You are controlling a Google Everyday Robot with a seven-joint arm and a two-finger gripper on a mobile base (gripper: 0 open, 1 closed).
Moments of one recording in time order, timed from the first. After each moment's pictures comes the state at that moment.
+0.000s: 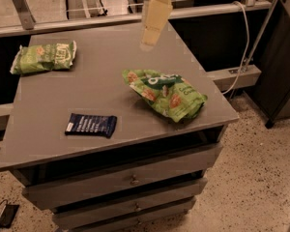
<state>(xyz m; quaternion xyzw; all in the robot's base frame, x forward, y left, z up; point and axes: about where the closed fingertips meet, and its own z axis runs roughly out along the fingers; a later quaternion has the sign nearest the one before) 0.609 -0.010 1.039 -0.73 0.62 0.01 0.30</state>
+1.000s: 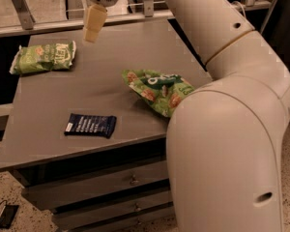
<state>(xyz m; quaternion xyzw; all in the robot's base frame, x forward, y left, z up) 0.714 0.142 0.999 -0.74 0.56 0.06 0.37</state>
